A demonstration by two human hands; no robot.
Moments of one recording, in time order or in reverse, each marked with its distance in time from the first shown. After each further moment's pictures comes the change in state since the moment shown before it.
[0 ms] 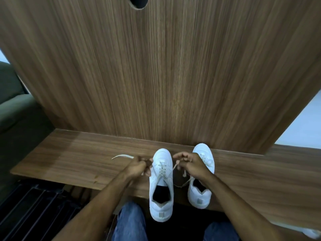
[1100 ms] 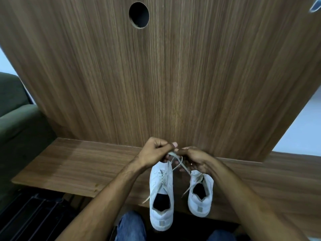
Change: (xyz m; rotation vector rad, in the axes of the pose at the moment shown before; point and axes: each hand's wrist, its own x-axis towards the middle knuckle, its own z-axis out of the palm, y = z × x) left_hand -0.059 0.115 0.020 -0.048 -0.115 0.509; right_hand 0.021 -0.055 -0.027 0.193 -0.220 0.302
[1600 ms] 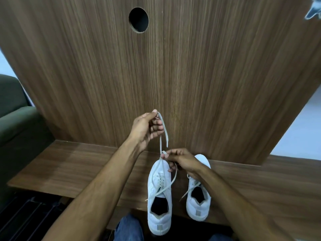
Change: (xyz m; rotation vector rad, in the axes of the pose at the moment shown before) left_hand 0.039 0.045 -0.029 -0.538 0.282 -0.098; right_hand 0.006 0.005 0.026 0.059 -0.038 -0.295
